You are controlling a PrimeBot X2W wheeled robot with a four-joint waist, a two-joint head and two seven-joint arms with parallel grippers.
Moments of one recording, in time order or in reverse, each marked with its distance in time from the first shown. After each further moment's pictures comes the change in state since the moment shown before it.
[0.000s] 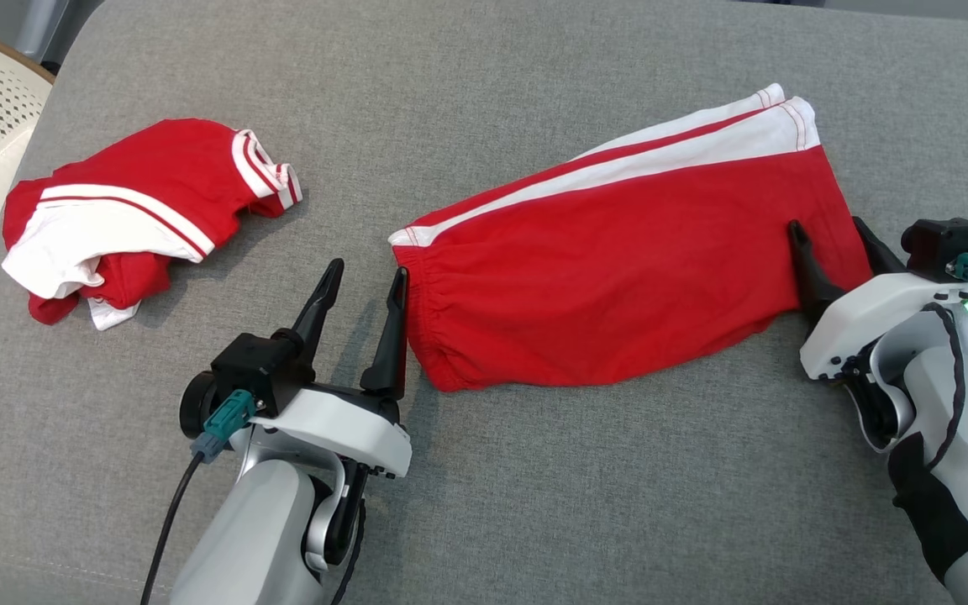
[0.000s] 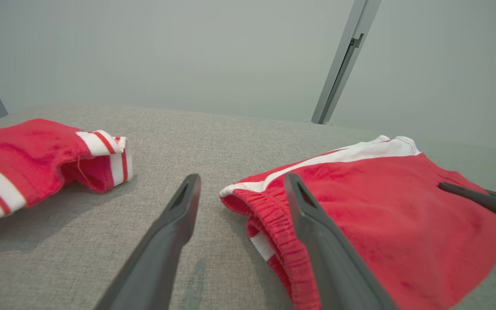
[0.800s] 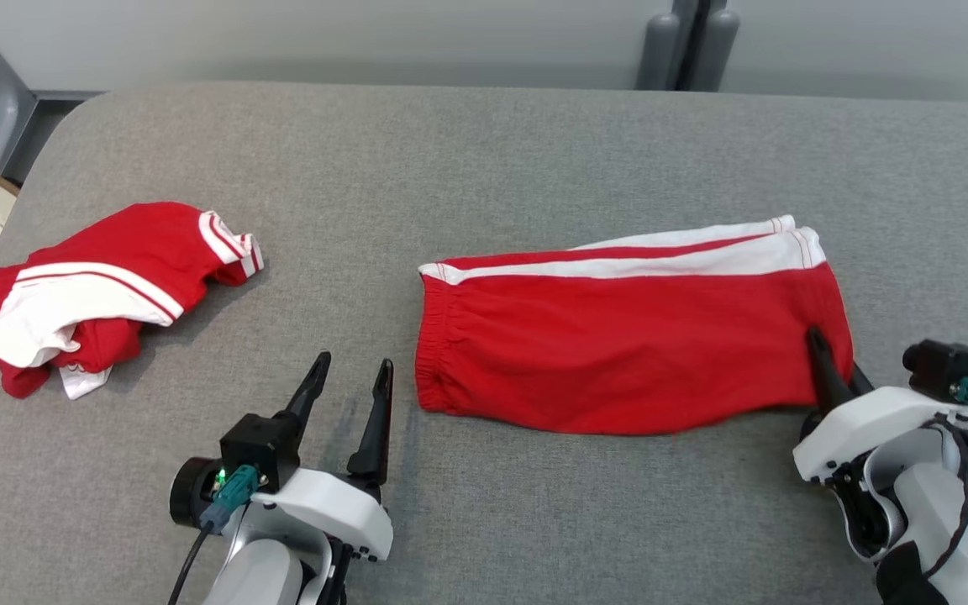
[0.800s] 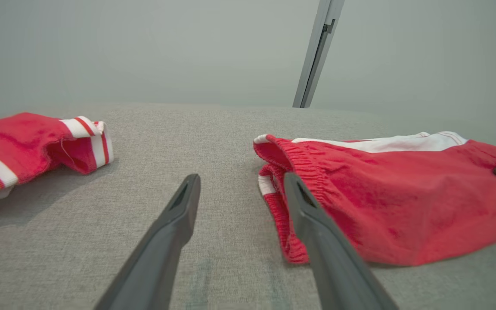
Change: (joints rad) left arm 0.123 -0.001 0.044 0.054 0.088 -0.013 0.000; right arm 0.204 0.015 -0.016 -0.091 0.153 0.000 -0.053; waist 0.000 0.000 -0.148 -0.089
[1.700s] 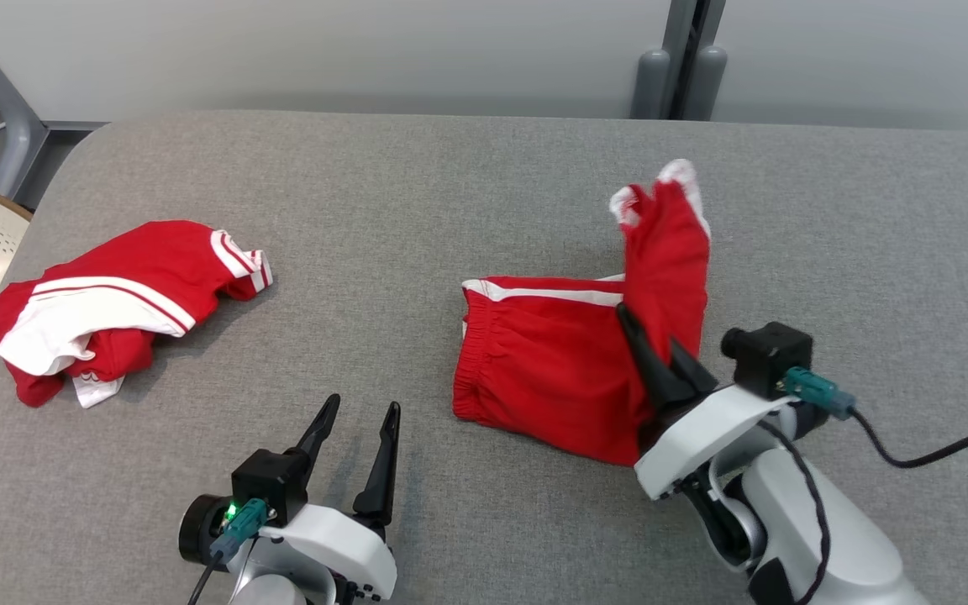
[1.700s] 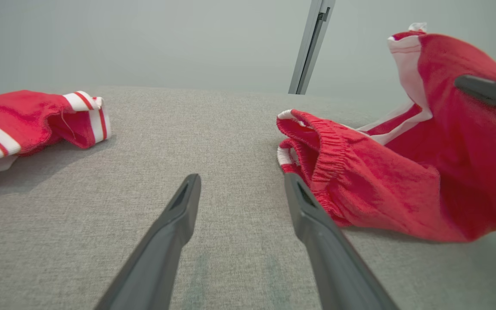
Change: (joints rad) left arm 0.067 0.000 -0.011 0.024 0.004 -0.018 0.000; right arm 0.045 0.104 0.207 -0.309 -0.094 0.000 -0.002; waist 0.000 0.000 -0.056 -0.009
